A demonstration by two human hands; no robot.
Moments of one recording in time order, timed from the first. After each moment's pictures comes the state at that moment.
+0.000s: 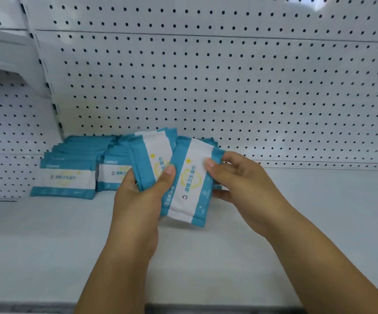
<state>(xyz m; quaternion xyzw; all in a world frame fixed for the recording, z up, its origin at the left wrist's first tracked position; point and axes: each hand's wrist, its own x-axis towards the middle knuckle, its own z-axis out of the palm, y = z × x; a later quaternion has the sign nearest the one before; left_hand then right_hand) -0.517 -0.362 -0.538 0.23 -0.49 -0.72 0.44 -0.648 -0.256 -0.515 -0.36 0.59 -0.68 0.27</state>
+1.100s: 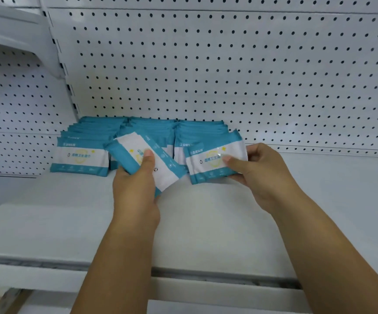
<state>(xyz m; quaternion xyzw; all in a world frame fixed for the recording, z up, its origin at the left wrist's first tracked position) -0.508 -0.371 -0.548 0.33 -0.36 -0.71 0.51 -0.675 -0.262 -0.538 -0.24 0.65 -0.69 0.21</state>
